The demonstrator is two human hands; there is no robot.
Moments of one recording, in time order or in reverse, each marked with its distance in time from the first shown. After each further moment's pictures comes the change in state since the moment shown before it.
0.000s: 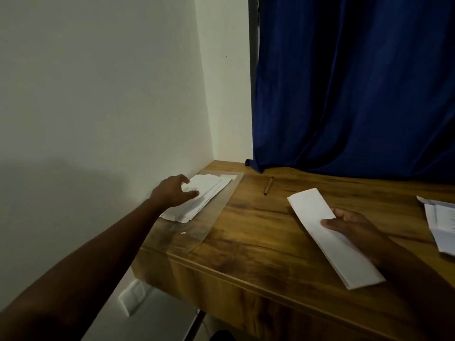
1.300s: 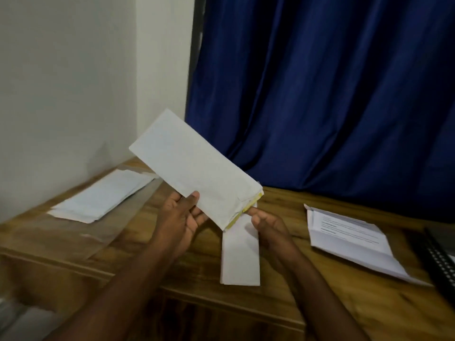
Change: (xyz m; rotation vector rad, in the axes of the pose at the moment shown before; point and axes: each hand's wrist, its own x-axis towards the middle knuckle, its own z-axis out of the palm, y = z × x) left_hand -0.139 0.201 0.028 -2.106 -0.184 -0.086; right_hand -0.075 -0.042 0.017 0.278 -0.021 -0.293
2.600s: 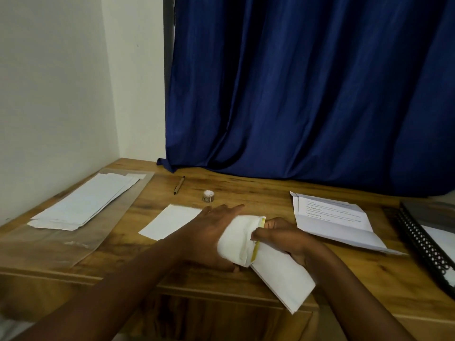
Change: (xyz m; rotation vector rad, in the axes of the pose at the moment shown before) left_hand 0.004 -0.036 0.010 1.901 -0.963 0.297; right_hand -0.021 -0.011 -0.040 -0.479 0.096 0.446
